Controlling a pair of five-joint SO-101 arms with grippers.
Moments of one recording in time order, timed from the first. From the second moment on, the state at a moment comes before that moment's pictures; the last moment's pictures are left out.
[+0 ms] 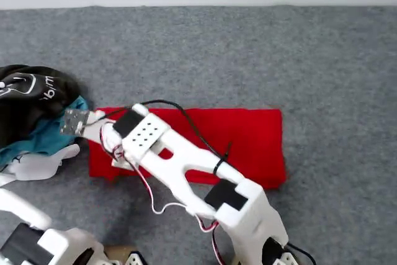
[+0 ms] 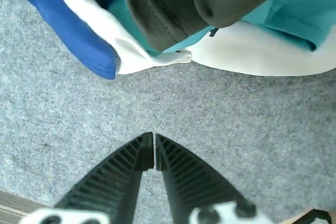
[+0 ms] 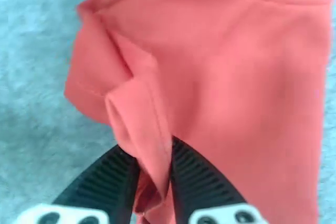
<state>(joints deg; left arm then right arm) -63.4 -6.2 5.0 92.2 -38.9 -55.0 29.3 -20.6 74.4 26.7</state>
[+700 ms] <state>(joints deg) -63.0 -6.3 5.0 92.2 -38.9 -51.4 34.2 -29.4 77.3 26.8</state>
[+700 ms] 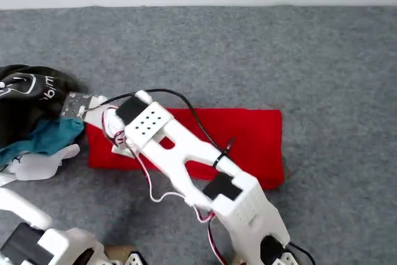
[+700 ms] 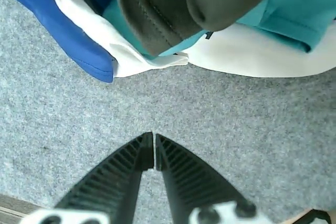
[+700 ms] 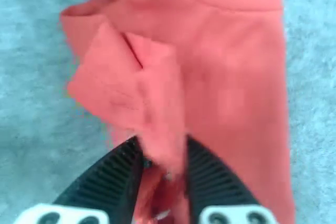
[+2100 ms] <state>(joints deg) -63.0 -6.3 5.0 92.2 -38.9 -43.9 48.9 -53.7 96.5 26.7</state>
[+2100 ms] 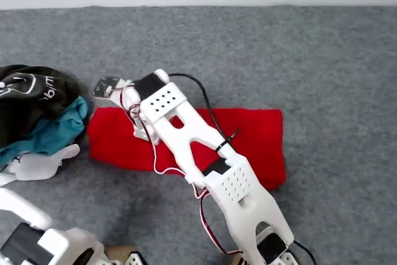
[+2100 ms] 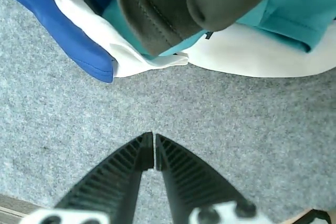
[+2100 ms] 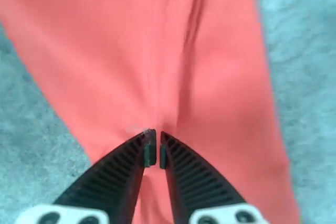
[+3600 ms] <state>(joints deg) -63.0 -24.8 5.7 96.4 -39.3 -24.4 10.4 -14.9 100.4 8.8</state>
